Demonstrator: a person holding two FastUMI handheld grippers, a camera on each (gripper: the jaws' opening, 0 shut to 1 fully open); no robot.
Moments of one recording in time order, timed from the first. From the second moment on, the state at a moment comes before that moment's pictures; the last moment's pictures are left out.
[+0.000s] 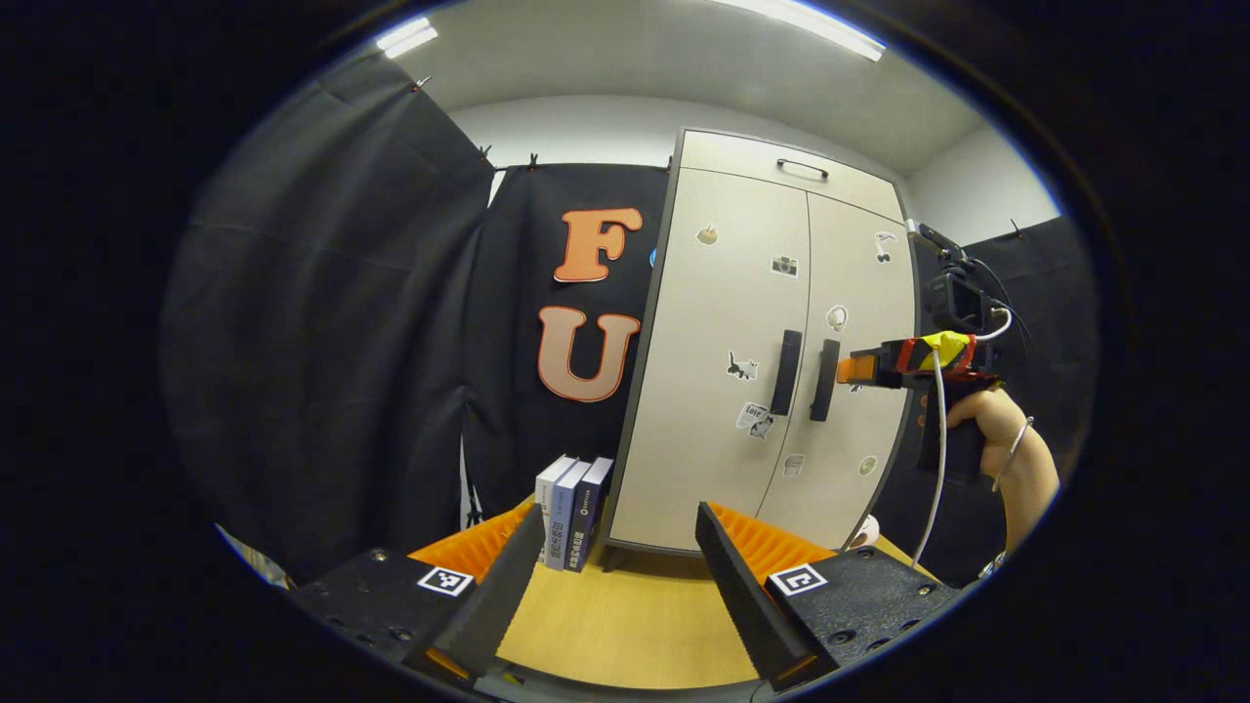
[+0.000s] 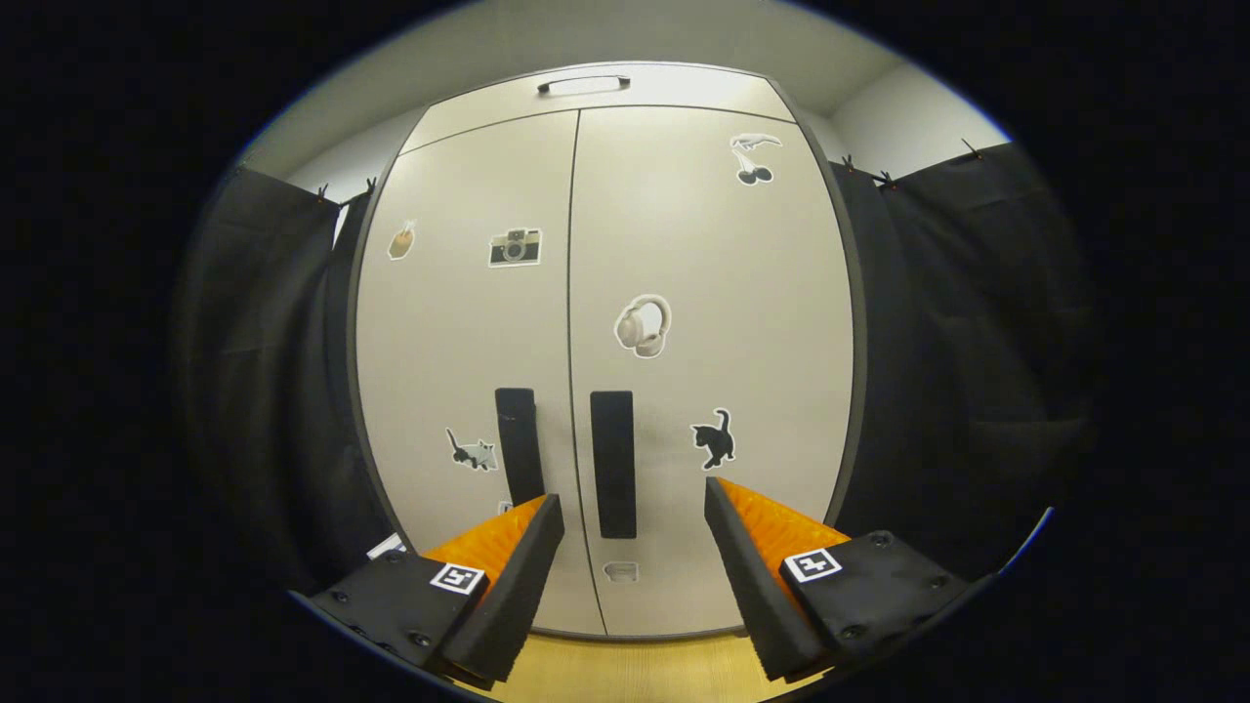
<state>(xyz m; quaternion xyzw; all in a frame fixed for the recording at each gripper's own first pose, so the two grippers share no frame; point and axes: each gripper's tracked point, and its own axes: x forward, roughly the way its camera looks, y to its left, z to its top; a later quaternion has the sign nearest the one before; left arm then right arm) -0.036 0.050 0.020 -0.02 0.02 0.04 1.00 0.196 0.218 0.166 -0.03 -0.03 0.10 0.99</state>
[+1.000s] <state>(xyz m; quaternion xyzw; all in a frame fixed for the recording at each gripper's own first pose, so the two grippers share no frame) -0.028 0.086 0.017 0.00 0.02 0.09 1.00 0.281 0.247 0.142 -0.04 0.01 0.10 0.99</state>
